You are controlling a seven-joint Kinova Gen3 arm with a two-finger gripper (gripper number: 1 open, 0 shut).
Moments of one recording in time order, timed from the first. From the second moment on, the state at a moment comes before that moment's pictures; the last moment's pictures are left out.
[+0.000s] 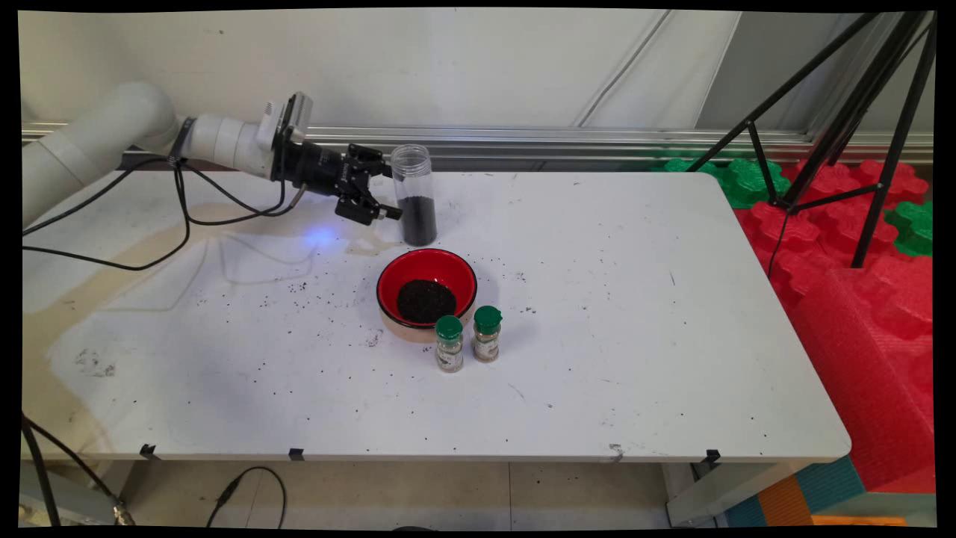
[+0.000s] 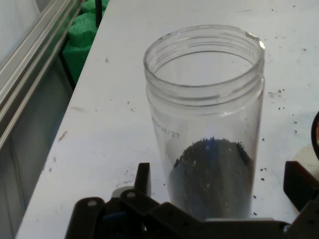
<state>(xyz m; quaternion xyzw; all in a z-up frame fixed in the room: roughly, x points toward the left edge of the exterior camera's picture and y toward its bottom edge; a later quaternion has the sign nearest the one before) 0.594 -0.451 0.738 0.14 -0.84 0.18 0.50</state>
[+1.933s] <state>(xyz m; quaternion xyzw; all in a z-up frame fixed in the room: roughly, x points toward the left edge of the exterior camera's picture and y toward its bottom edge) 0.569 -0.479 0.720 0.12 -0.83 0.17 0.52</state>
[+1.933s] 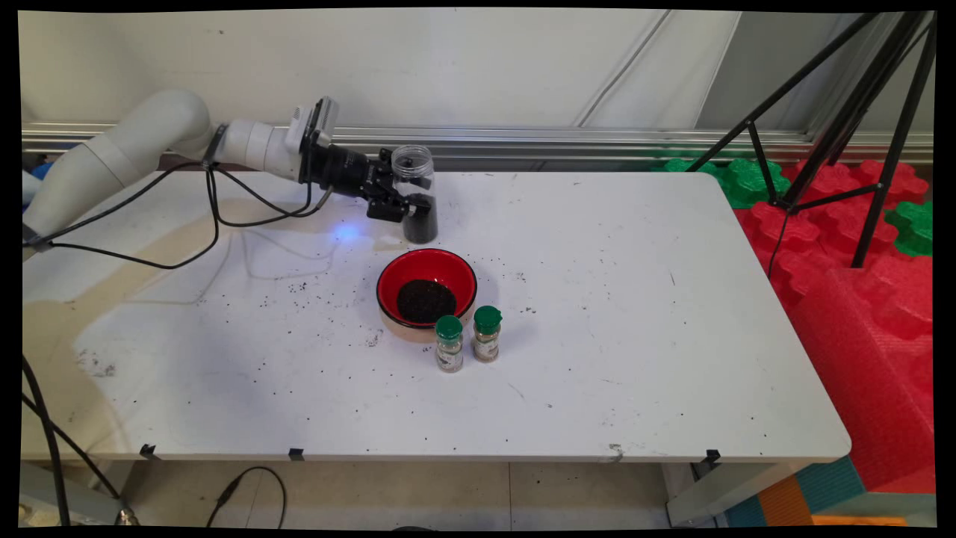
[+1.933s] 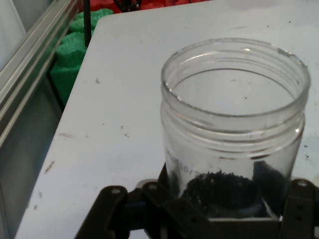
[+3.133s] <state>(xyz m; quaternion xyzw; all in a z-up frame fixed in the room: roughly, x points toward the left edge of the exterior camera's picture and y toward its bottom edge) 0.549 -0.461 0.744 0.12 -0.81 0.21 0.53</state>
